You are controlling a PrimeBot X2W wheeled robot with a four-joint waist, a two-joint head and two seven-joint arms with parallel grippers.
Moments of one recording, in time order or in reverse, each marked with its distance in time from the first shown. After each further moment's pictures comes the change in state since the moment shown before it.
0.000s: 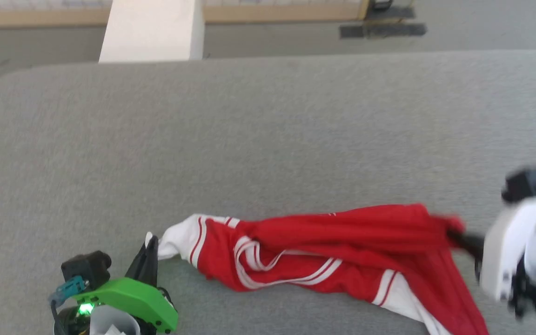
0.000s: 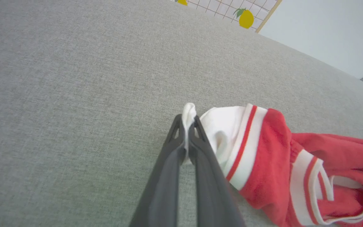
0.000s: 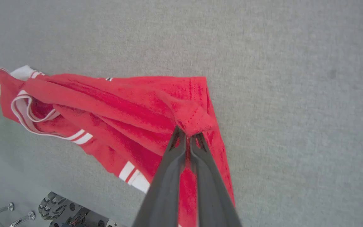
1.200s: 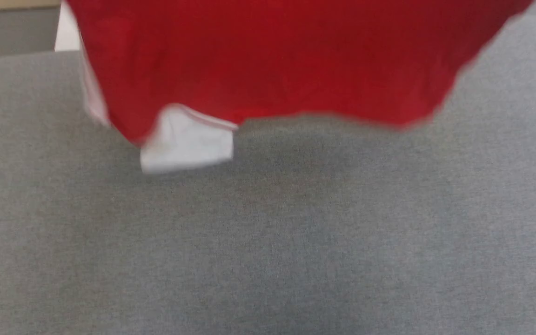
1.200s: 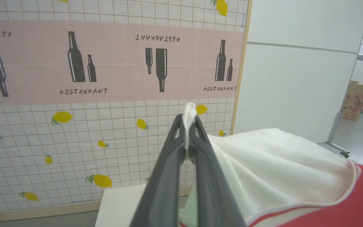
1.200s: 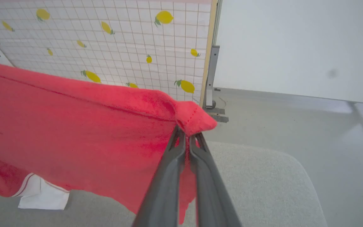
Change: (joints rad) left arm -1.178 0.213 0.061 0.251 0.019 -0.212 0.307; right arm -0.912 -0.019 -0.032 0.190 -0.169 0.000 0.031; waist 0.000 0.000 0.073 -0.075
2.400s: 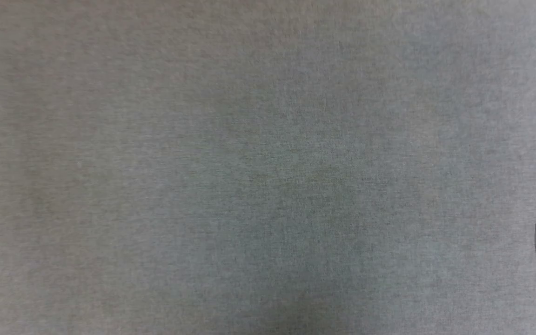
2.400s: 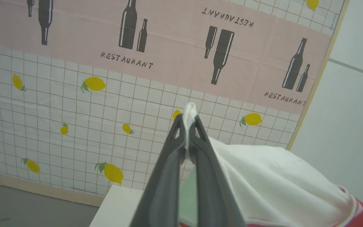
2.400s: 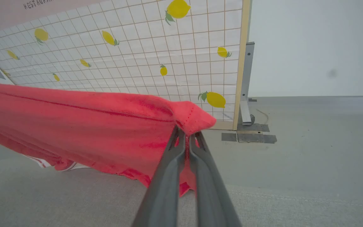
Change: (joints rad) left arm -0.304 -0.077 0.088 0.485 0.016 -0.104 -0.494; right arm -0.280 0.167 0.010 0.444 -0.110 0.001 -0.603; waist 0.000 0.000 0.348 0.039
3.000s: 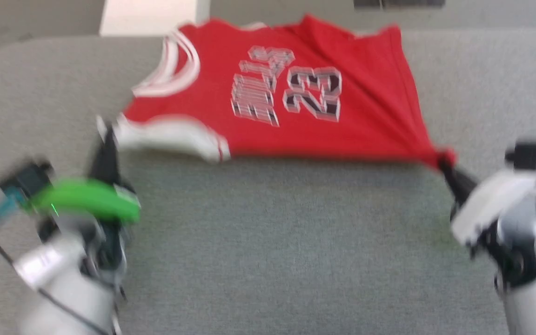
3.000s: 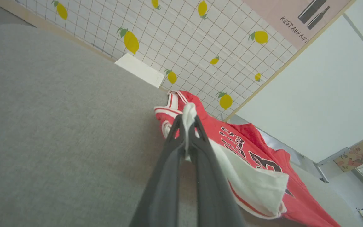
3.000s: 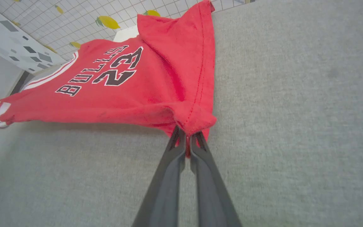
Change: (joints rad) left arm 1.038 -0.174 -0.020 -0.344 -0.261 0.045 0.008; right arm 0.990 -0.064 0.045 -0.224 0.255 -0.001 -0.059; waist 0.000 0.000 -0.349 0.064
